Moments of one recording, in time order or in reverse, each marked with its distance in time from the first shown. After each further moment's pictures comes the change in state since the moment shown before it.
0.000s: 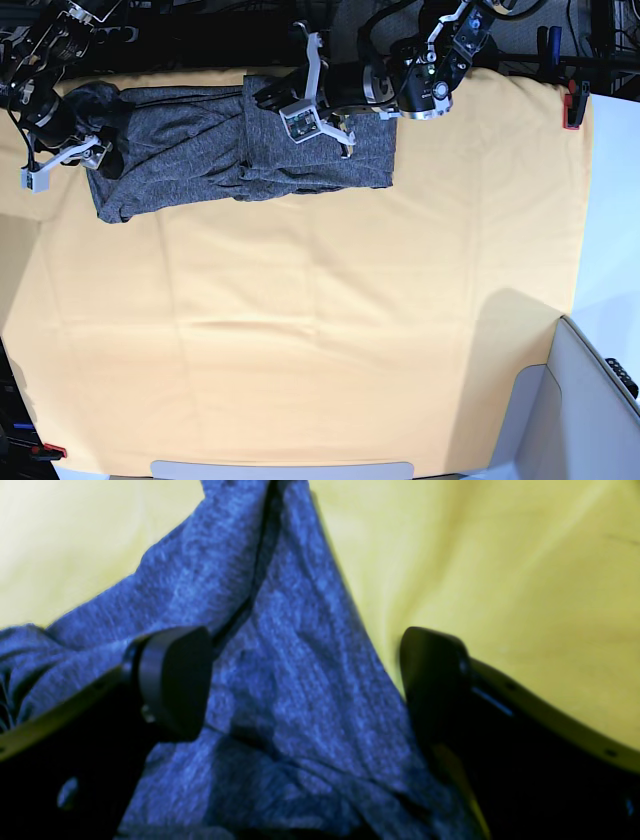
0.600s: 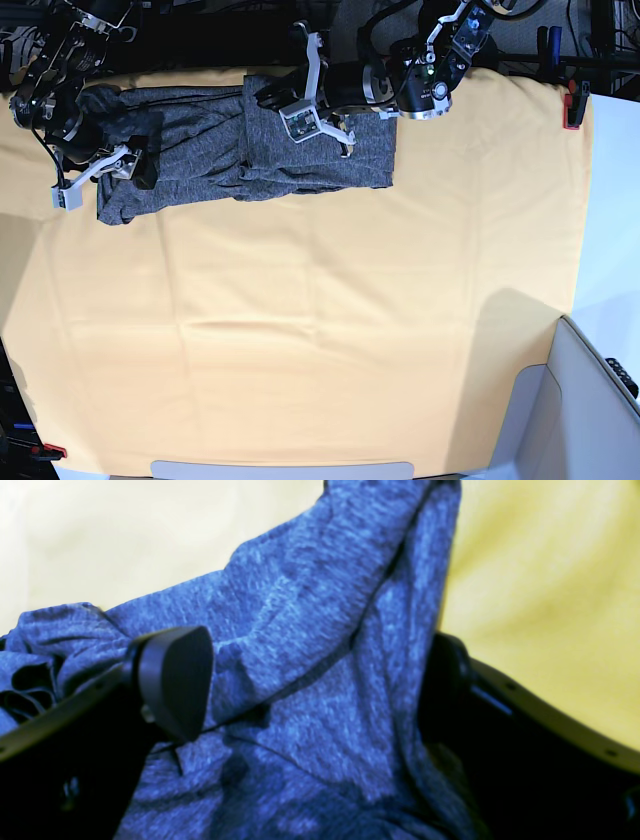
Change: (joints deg) left arm 0.0 0.0 0.0 -0.3 0.0 0.0 0.0; right arm 0.9 -1.3 -7.8 0.4 0.4 0.0 1.2
